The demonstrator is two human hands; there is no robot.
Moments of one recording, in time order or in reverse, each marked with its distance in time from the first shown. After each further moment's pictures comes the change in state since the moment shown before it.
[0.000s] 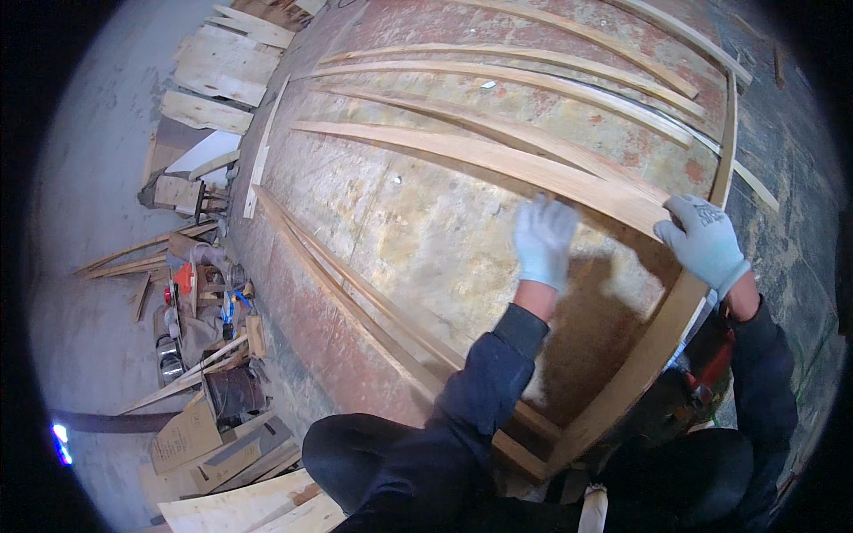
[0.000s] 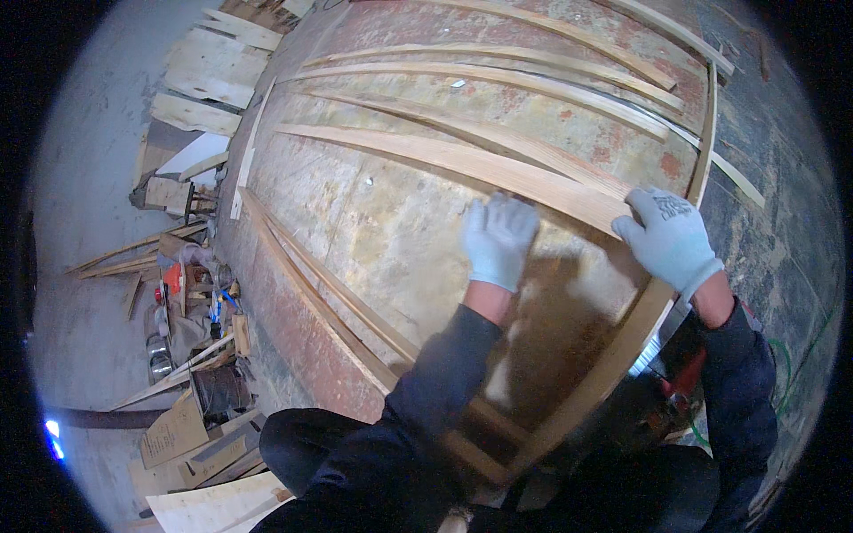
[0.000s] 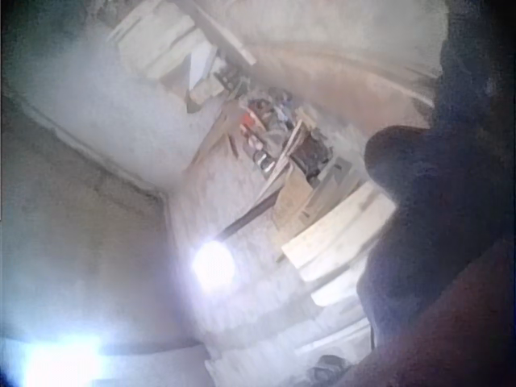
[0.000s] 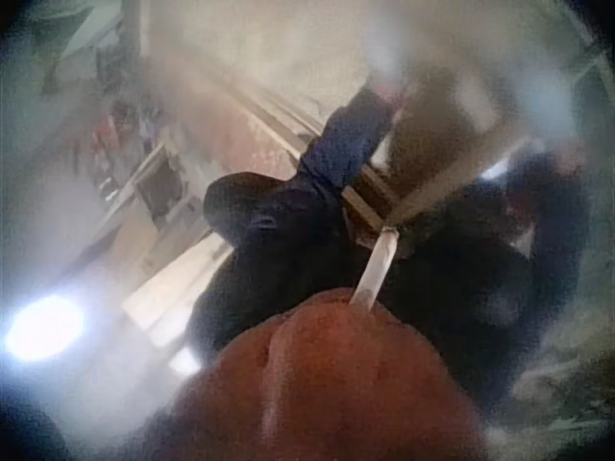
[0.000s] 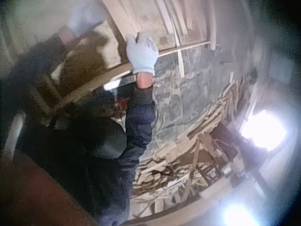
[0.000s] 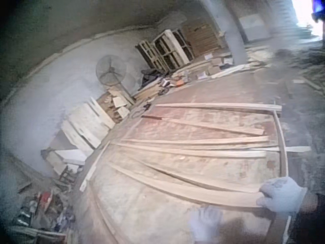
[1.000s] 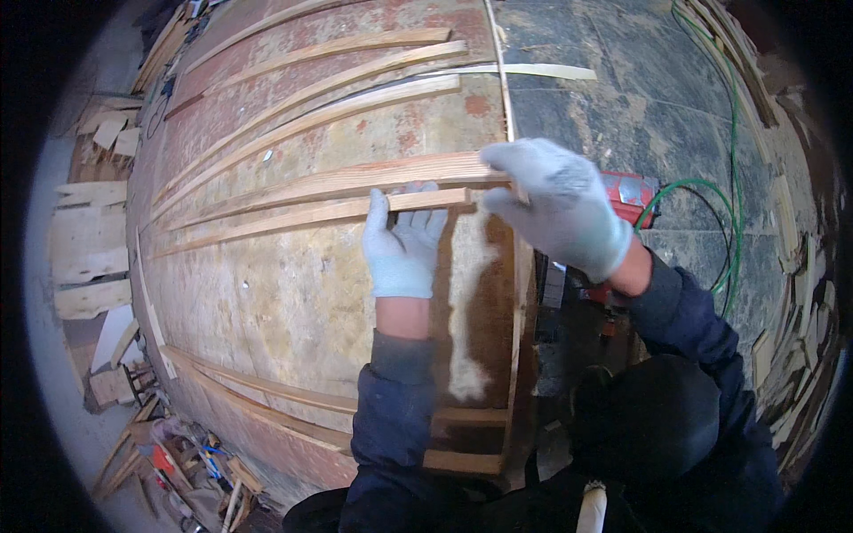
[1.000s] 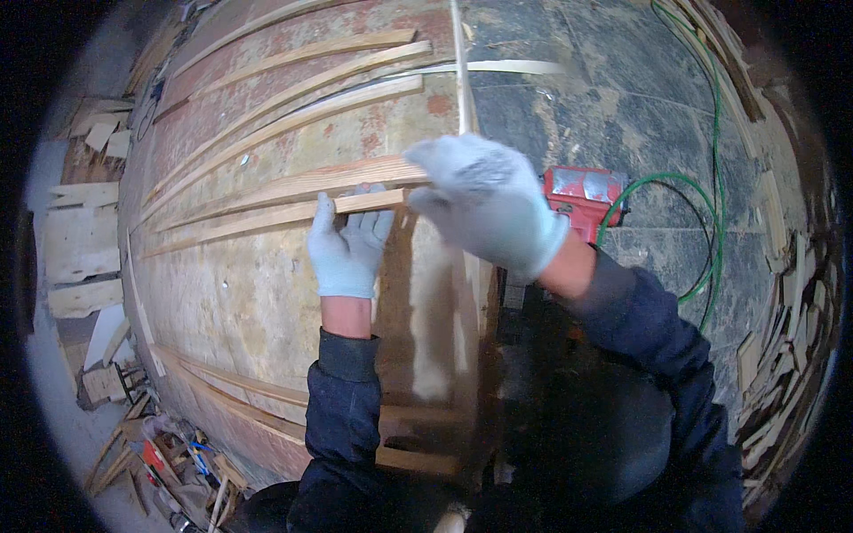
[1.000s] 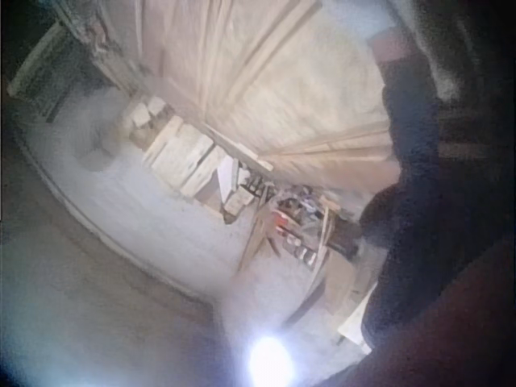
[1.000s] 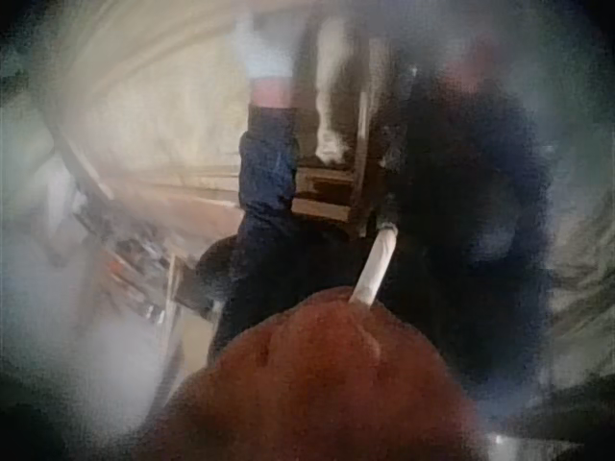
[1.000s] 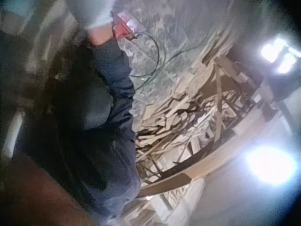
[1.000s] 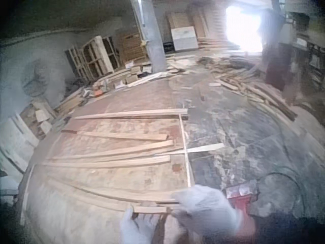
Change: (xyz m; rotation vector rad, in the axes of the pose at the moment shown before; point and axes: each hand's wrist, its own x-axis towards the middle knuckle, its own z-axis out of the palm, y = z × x) left_hand -0.031 -0.061 0.124 0.183 0.223 -0.405; right_hand -0.090 0.037 -0.002 0.066 0.594 -0.078
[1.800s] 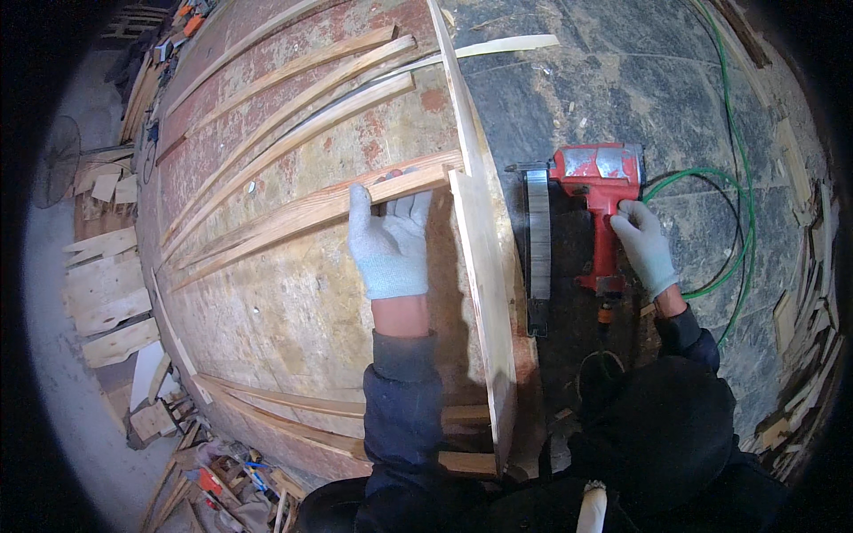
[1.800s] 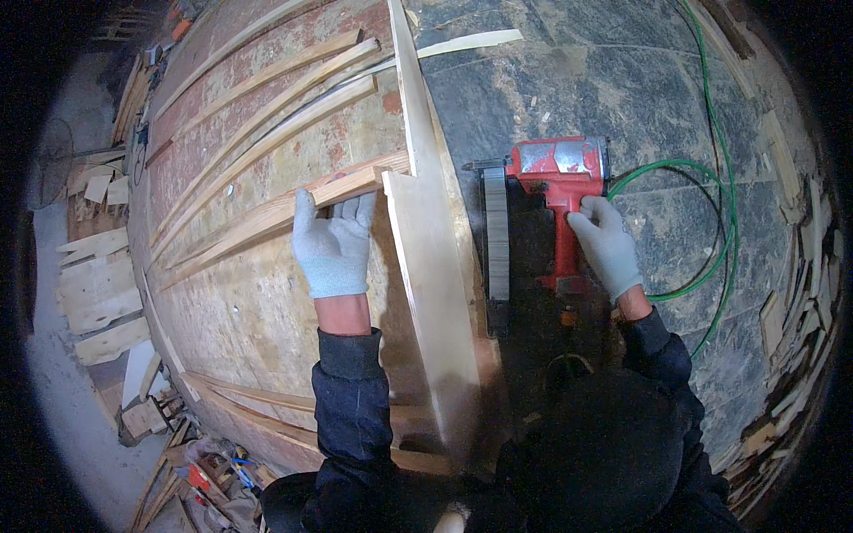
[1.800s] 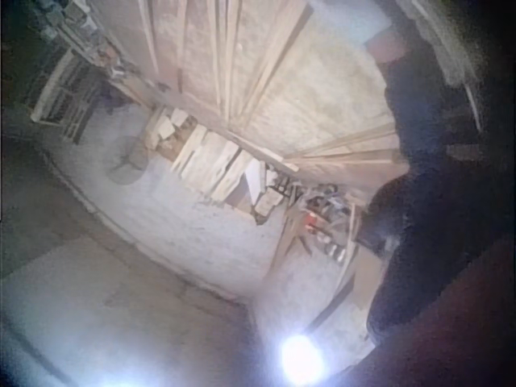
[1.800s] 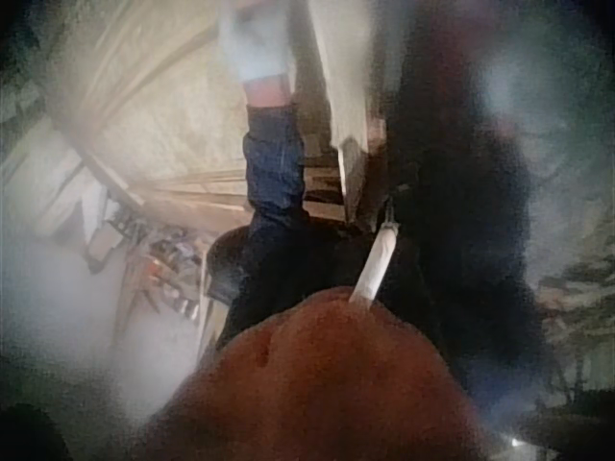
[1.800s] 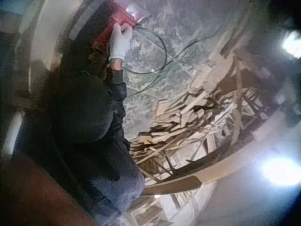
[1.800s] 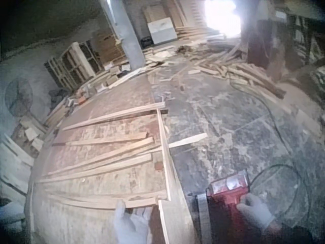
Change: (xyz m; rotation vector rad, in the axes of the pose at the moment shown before) left_hand 0.013 -0.045 0.038 0.097 -0.100 0.143; right_hand -0.241 0.109 -0.020 0.269 0.005 1.144
